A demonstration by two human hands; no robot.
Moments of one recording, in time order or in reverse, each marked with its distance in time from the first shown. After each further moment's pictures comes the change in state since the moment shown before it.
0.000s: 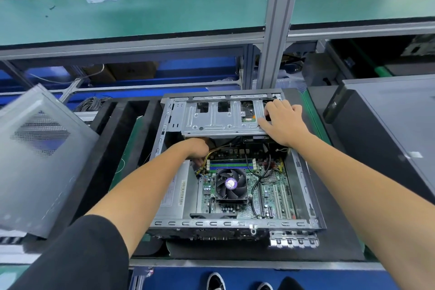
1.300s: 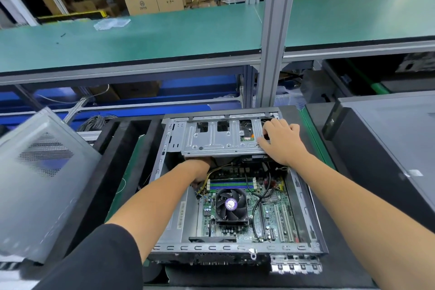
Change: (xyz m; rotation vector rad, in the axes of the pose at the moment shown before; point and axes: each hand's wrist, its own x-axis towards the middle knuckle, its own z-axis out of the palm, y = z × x) left_hand -0.006 0.011 0.004 0.513 -0.019 0.047; right_hand -0.002 -0.002 -0.004 0.012 -0.019 0.003
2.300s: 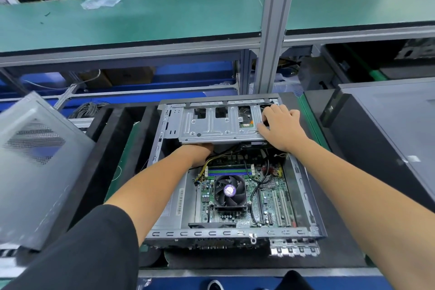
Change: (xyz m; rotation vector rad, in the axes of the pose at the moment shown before) left_hand 0.021 -0.008 0.007 0.165 0.269 0.132; right_hand 0.002 0.002 0.005 -0.020 0.041 -0.010
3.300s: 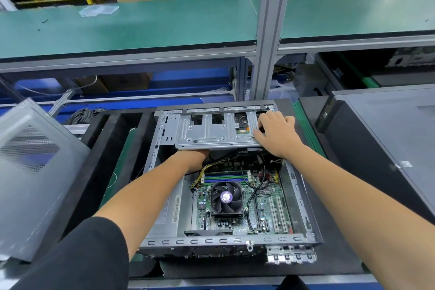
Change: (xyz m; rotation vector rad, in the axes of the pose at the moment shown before) left_hand -0.006 0.000 -0.005 -0.105 0.027 -0.013; right_hand -0.002 -0.003 -0.005 -0.004 -0.029 0.012
